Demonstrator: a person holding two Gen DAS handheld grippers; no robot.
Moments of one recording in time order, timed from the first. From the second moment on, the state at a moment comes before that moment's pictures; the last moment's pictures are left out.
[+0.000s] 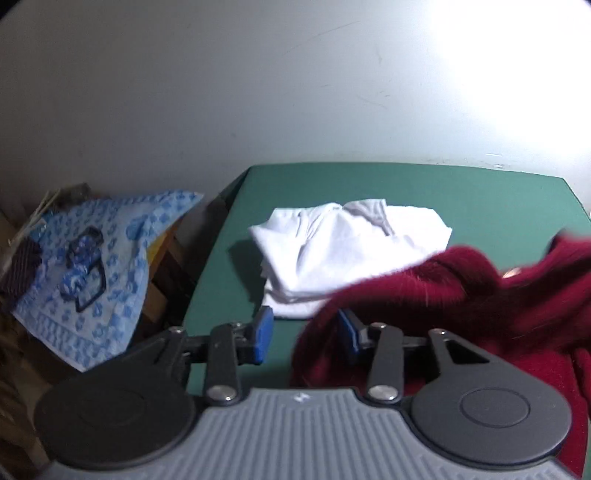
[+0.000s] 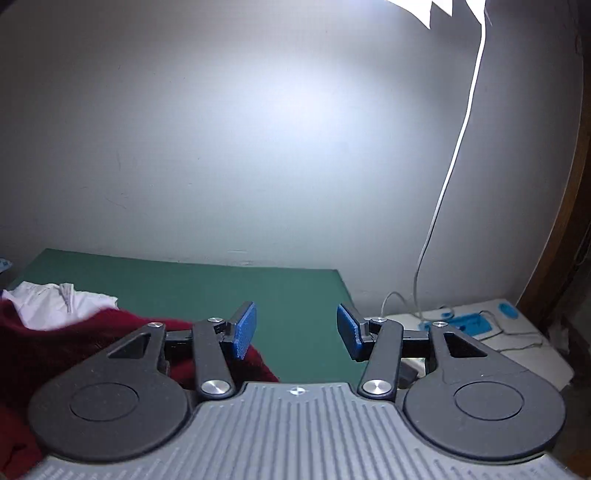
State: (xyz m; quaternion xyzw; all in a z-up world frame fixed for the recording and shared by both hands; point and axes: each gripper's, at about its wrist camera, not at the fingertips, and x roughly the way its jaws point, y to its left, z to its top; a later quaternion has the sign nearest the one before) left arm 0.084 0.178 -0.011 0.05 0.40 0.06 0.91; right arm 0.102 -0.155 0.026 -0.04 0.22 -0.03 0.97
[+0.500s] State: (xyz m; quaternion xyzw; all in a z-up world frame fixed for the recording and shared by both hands) left arm -0.098 0.233 -0.114 0.16 0.42 -0.03 0.89; right arm -0.042 -0.205 -0.102 0.11 0.42 0.11 0.90
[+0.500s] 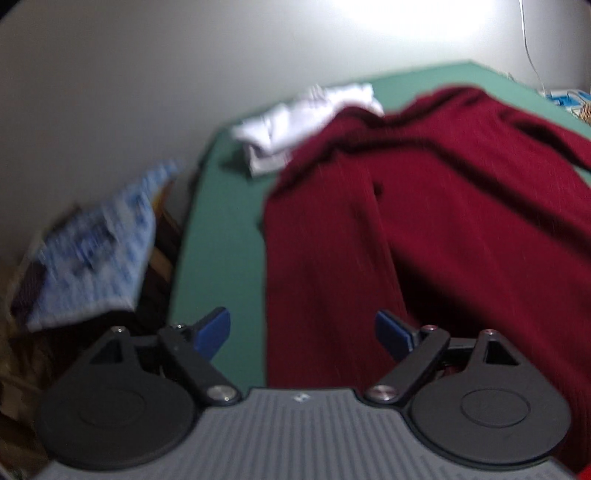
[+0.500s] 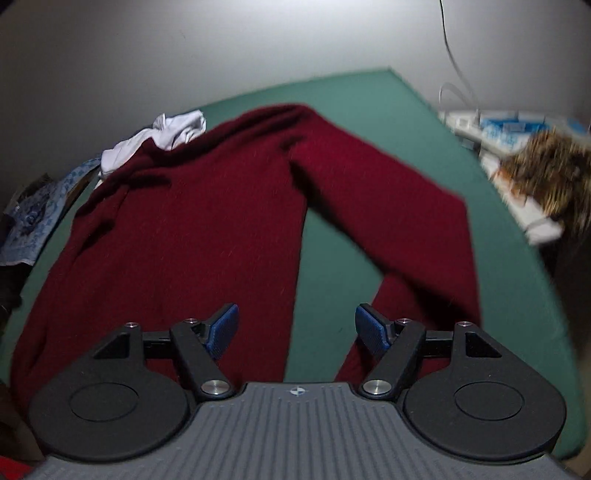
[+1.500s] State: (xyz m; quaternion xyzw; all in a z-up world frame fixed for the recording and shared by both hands) left arm -0.032 0.380 -0.089 0.11 0.39 0.02 0.91; right arm -0.129 -0.113 -0.152 0.06 0.38 0.02 0.92
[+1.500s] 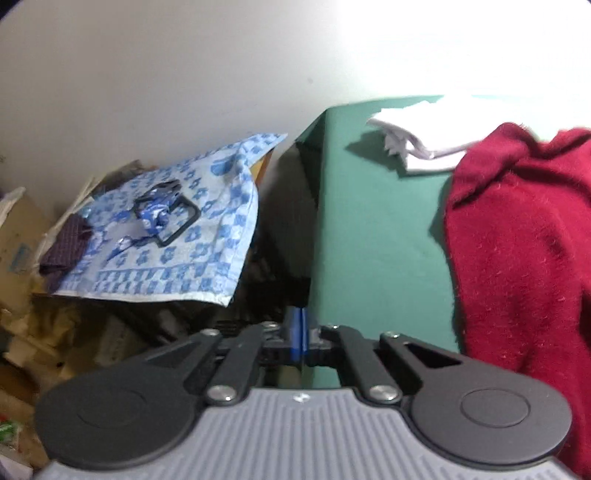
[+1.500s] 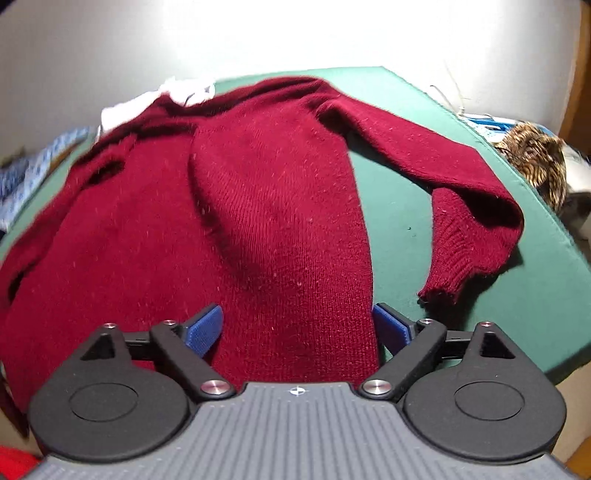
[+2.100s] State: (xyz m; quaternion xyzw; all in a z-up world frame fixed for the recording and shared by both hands) left arm -0.109 0.305 -0.146 0.06 0.43 -0.12 0.89; right arm -0.121 -0.092 -0.155 0.03 0.39 -0.02 0.92
